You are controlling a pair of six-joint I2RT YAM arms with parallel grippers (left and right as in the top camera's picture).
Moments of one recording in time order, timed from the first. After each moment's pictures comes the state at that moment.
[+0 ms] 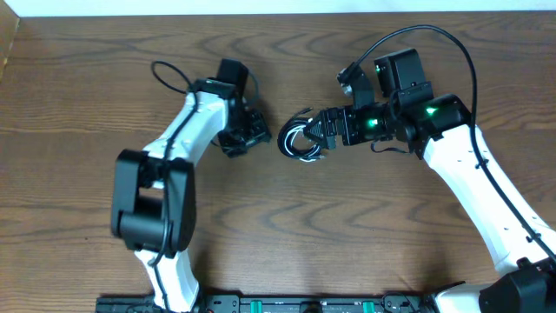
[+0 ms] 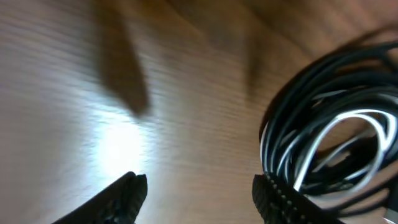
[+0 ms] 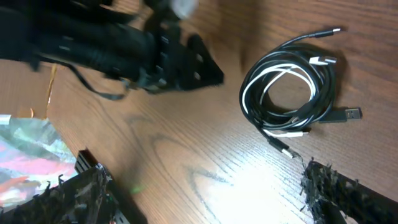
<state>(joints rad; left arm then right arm) -0.25 2.00 1.40 -0.89 0.30 -0.62 0.36 1.57 1.35 -0.77 -0.60 0.25</state>
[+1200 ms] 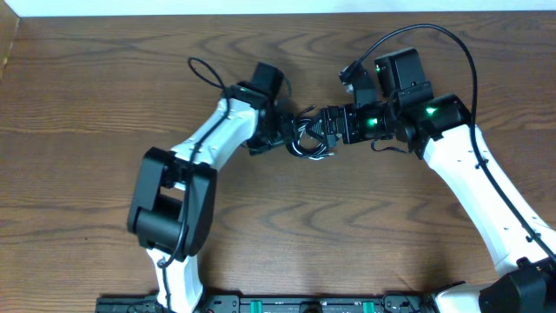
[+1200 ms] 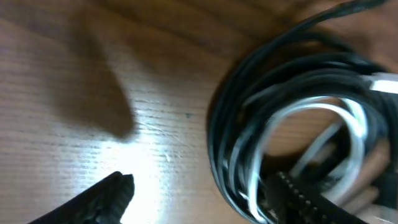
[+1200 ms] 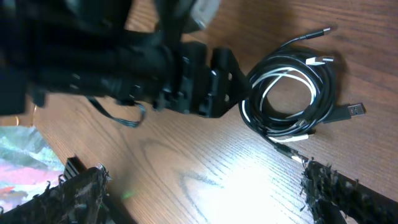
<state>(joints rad) -0.39 2.00 1.41 -0.76 0.22 -0.64 0.36 1.57 1.35 -0.77 -0.55 0.25</state>
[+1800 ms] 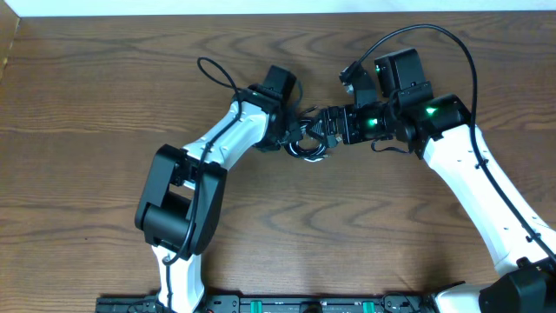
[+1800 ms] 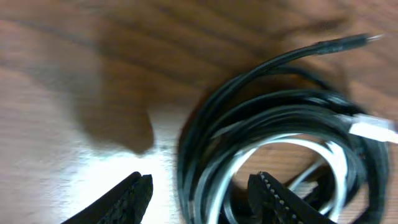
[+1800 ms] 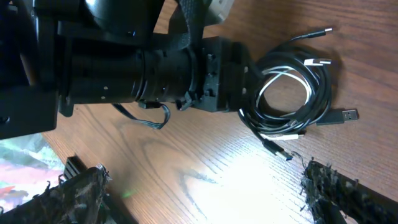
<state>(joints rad) -0.44 2.03 1.41 -0.65 0.14 -0.70 0.36 1.57 1.35 -0.78 -0.55 0.25</state>
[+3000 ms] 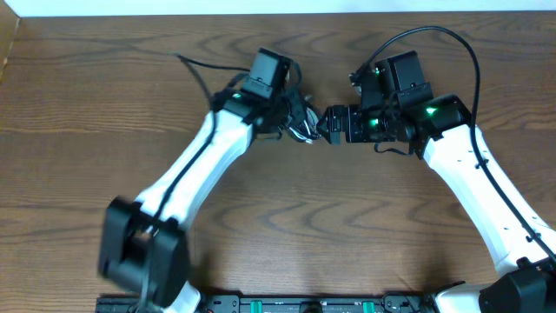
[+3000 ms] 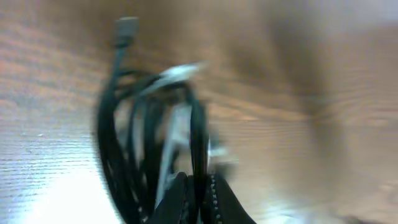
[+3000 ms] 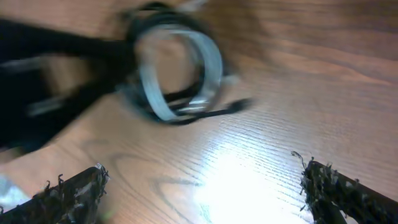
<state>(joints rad) -0.45 1.73 1.41 -0.63 0.23 -0.70 0.36 1.57 1.35 -0.82 -0.37 0.37</state>
